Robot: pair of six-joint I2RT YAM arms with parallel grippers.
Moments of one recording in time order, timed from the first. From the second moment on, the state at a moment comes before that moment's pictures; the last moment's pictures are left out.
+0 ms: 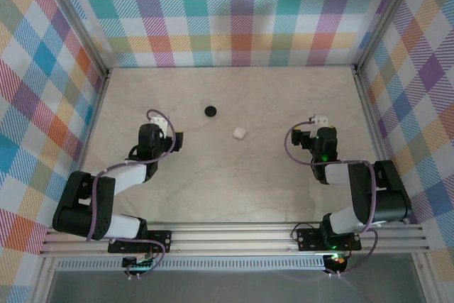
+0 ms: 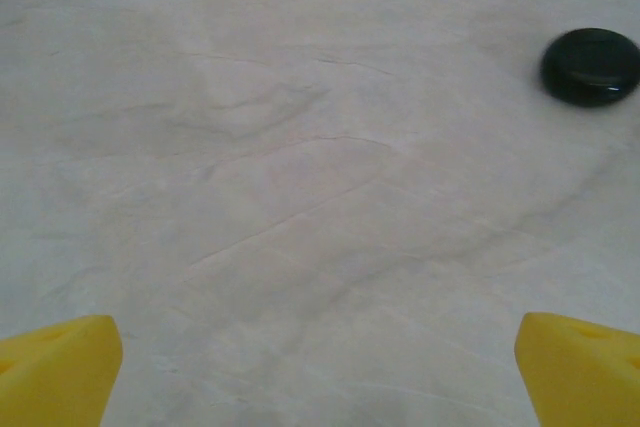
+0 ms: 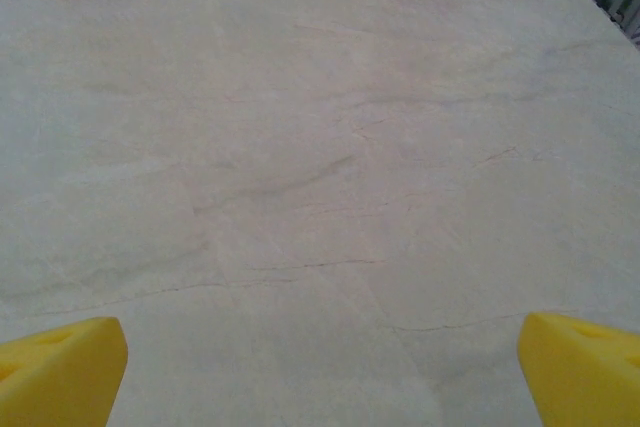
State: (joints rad) left arm -0.18 1.38 0.46 0.41 -0.15 0.02; right arm 0.10 1.48 0.35 0.74 0.09 0.00
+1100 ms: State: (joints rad) left arm -0.07 1.57 0.41 0.68 -0.05 -0.08; right arm 0.03 1.53 0.38 0.77 0.03 0.05
